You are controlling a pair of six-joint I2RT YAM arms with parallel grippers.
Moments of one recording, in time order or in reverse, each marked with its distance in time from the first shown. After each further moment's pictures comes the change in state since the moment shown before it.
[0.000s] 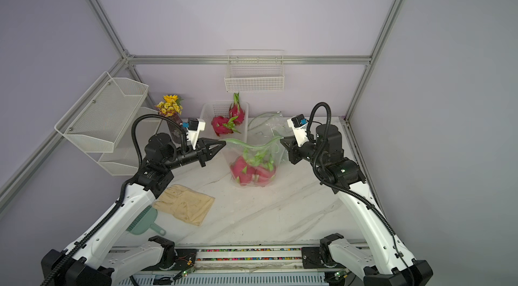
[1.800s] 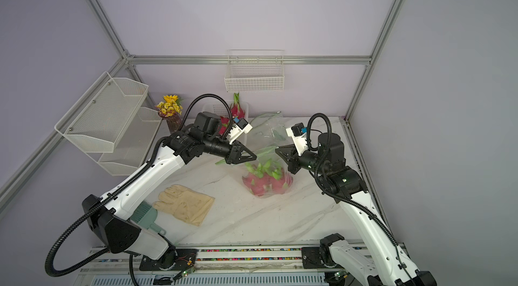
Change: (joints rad) left arm -0.257 0.429 0.640 -0.834 0.051 0.164; right arm 0.009 -0.074 -0.115 0.082 -0.205 0.045
